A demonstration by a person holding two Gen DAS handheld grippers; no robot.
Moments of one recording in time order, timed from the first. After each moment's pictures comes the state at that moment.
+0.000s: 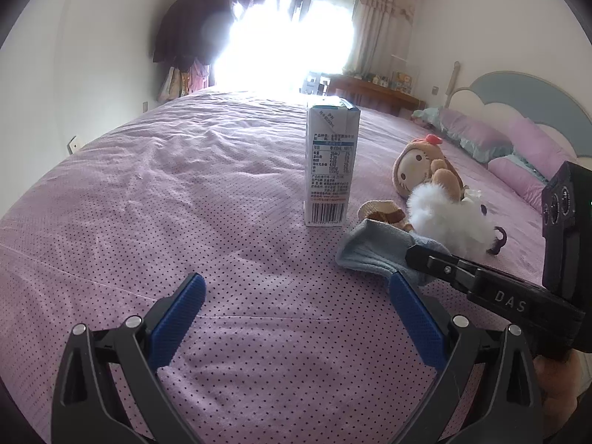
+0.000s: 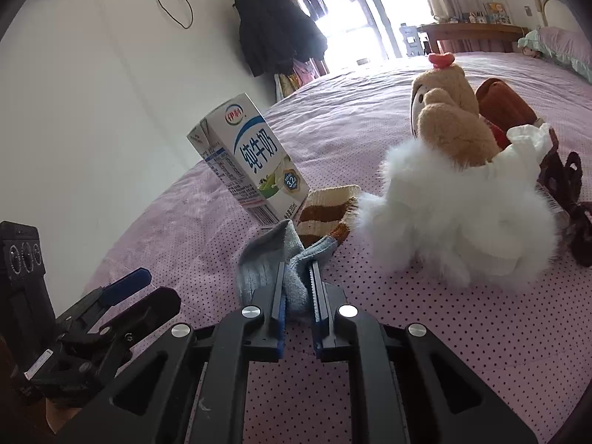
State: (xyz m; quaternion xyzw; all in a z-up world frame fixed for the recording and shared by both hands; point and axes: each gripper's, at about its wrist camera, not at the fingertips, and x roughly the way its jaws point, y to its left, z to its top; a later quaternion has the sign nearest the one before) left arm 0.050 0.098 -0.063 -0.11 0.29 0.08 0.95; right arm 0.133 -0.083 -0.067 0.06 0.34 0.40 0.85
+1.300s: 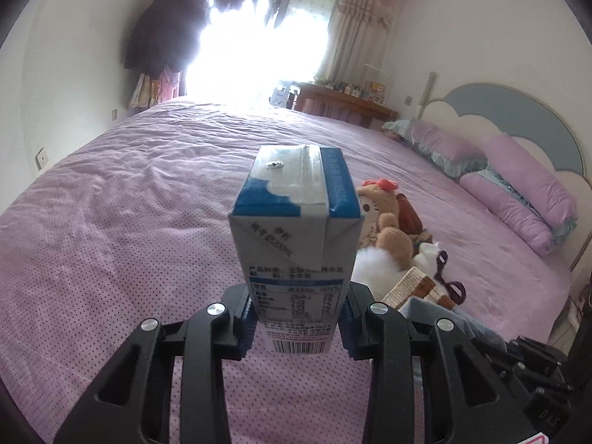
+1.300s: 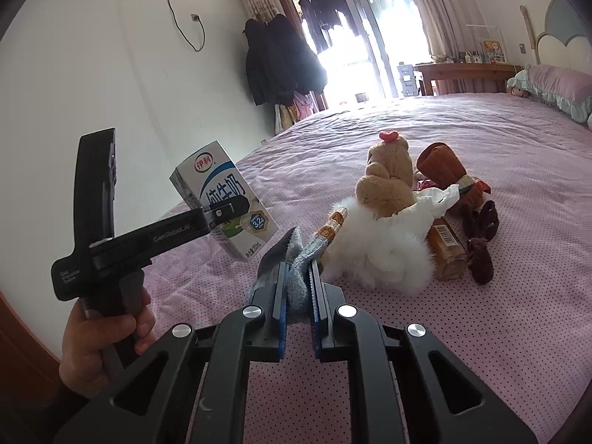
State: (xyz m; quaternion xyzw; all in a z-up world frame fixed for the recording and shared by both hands) left arm 0.107 0.061 -0.018 -0.13 0.27 0.03 0.95; right arm 0.105 -0.151 -0.019 0.04 0.29 0.39 0.88
